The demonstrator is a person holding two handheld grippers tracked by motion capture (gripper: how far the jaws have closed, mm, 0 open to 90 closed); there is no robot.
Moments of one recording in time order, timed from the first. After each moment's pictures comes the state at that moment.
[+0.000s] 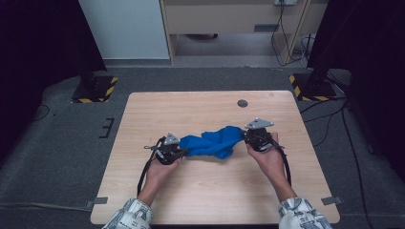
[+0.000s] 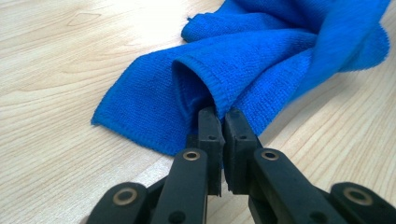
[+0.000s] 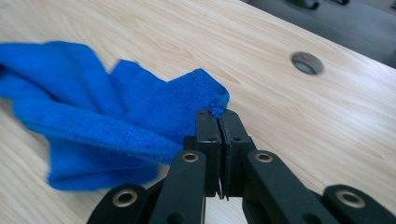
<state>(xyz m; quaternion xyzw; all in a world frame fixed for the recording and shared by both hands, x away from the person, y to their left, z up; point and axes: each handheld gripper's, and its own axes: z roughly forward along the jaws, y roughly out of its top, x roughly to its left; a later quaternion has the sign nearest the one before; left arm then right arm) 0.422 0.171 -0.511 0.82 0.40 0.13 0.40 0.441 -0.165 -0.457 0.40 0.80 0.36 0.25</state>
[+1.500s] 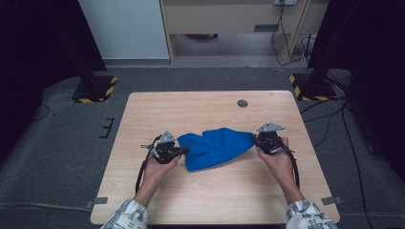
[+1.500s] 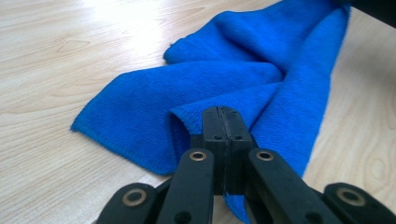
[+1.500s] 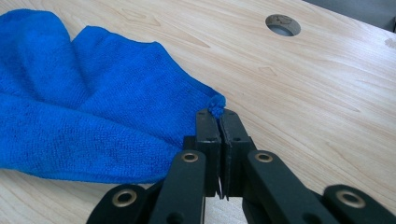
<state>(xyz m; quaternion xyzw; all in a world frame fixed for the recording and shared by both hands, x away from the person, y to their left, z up) 0.418 0.177 -0.498 0.79 0.39 0.10 0.45 0.441 -0.197 -0.478 0.43 0.80 0.35 0.24</state>
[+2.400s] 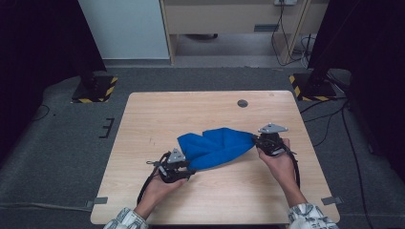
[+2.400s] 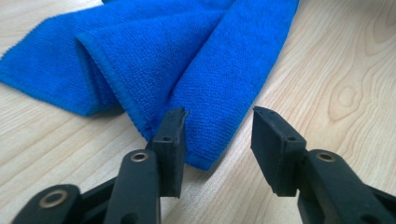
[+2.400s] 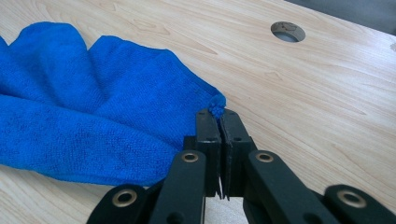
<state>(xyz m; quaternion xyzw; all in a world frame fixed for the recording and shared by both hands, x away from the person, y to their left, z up) 0.369 0.154 -0.518 0.84 0.35 0.11 0.40 0.433 -0.200 -0.474 0.43 0.79 0.37 0.24</state>
